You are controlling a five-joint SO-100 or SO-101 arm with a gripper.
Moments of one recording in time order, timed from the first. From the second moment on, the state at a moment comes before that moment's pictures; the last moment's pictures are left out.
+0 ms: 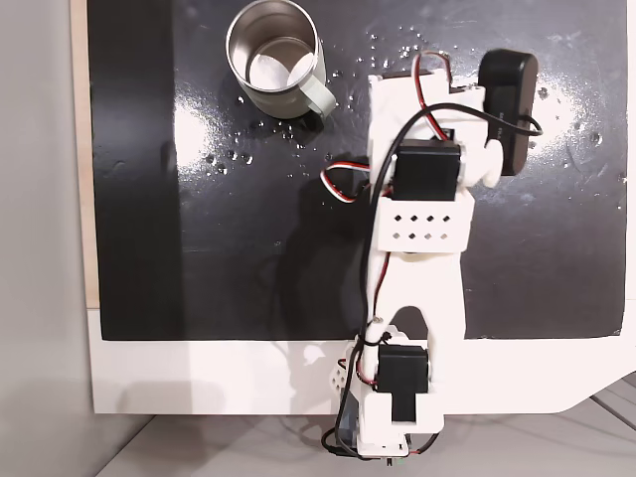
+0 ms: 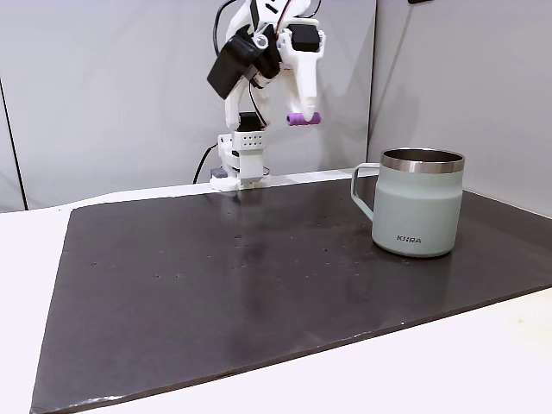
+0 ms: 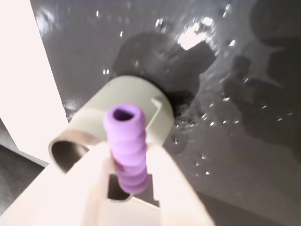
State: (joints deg) arm -0.4 91.3 62.7 84.6 -4.3
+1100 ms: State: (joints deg) arm -16.3 39.7 -10.1 98.4 7.1
